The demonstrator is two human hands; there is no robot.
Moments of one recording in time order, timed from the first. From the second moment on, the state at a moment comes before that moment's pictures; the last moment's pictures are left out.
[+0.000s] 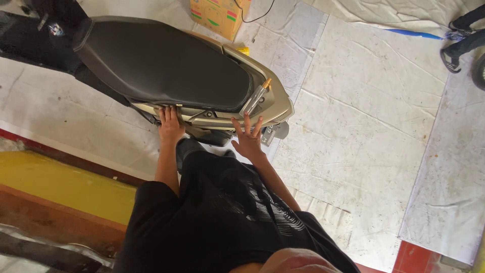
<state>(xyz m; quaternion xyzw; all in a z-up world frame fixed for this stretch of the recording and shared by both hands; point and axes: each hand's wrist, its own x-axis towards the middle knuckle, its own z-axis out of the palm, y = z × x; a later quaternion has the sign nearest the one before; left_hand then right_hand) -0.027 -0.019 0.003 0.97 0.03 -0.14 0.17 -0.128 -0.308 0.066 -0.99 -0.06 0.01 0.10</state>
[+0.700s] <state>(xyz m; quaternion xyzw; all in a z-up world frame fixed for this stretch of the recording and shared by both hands) -0.028 -0.026 -0.027 0.97 -0.13 0.05 0.20 -0.128 -0.306 0.063 -0.99 -0.06 -0.03 0.10</state>
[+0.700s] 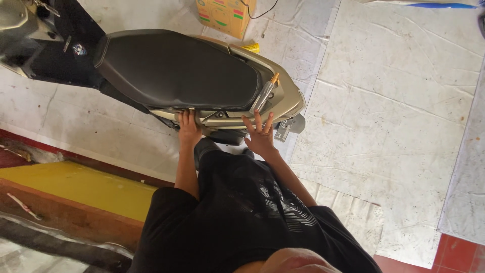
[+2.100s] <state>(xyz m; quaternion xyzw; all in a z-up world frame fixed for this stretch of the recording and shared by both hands) -0.020 -0.002 -0.028 0.96 -0.01 0.01 0.28 -0.126 -0.312 0.062 -0.99 -0.06 0.02 0.10</state>
